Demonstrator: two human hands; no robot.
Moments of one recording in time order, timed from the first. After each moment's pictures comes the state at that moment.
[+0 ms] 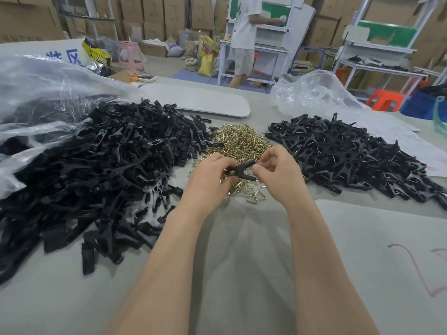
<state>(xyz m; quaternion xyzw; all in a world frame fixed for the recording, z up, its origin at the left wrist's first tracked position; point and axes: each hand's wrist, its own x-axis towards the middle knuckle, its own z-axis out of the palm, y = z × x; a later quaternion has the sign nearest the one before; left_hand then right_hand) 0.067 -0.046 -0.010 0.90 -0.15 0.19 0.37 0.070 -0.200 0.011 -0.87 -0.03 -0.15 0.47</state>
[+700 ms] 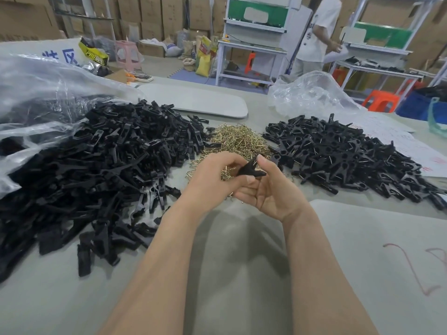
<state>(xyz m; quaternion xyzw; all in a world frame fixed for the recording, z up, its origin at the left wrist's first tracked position) 0.056 -0.048 0.005 0.83 -0.21 0.16 0.49 0.067 -0.204 -0.001 -0.53 -0.04 0.22 0.82</state>
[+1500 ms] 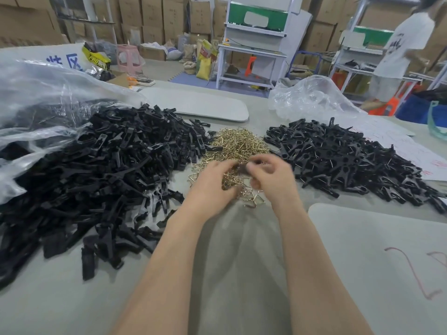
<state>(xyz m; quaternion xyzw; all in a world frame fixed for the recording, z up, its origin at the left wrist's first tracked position) 0.066 -0.047 -0.009 0.91 -0.12 0.08 0.40 0.080 -0.196 0.002 -0.77 0.01 -0.10 0.63</state>
